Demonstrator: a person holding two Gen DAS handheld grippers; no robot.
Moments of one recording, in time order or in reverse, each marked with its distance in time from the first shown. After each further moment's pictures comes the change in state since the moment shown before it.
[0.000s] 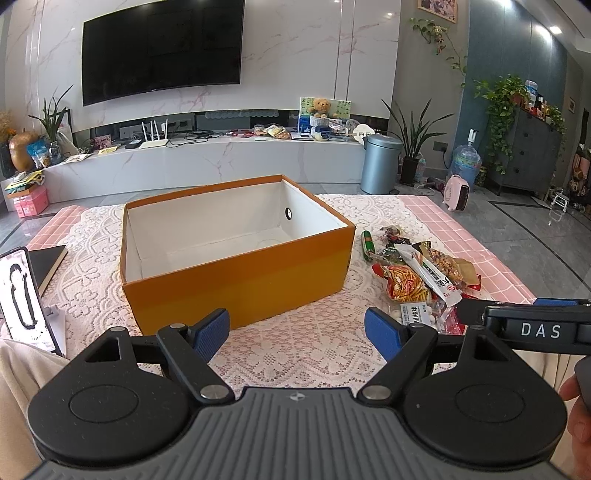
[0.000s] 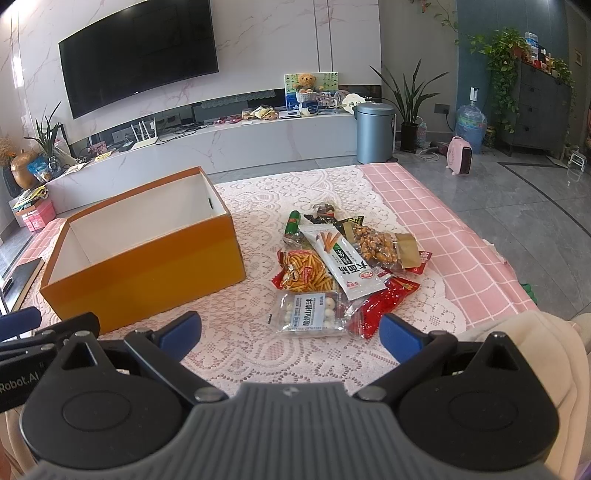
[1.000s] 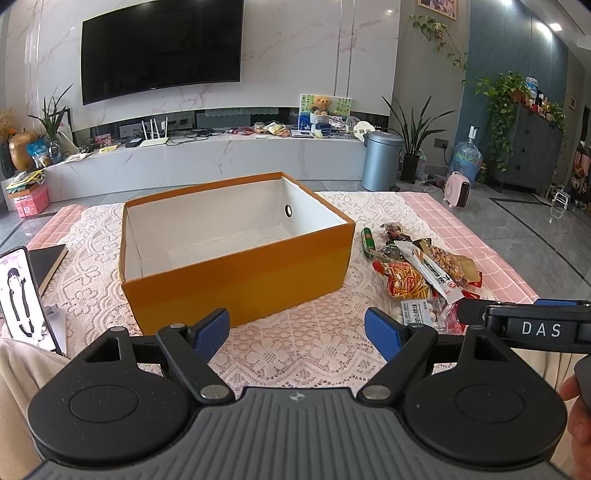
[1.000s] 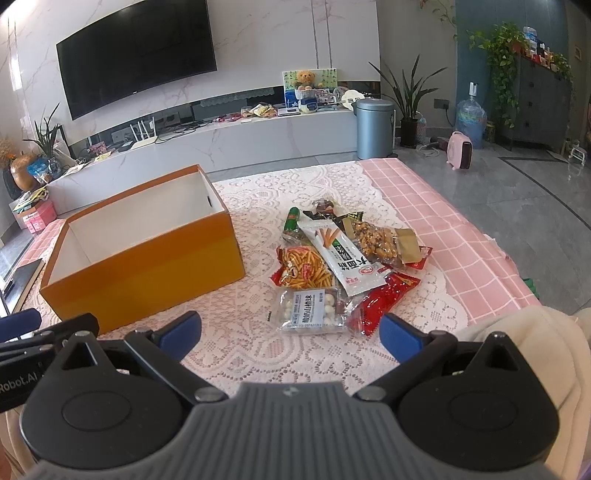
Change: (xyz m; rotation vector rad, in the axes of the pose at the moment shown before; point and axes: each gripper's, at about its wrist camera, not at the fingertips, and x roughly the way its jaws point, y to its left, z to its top) left arm 0.000 0.002 -0.002 0.000 0.005 0.000; right arm 0.009 -0.003 -0.005 0.012 0.011 0.007
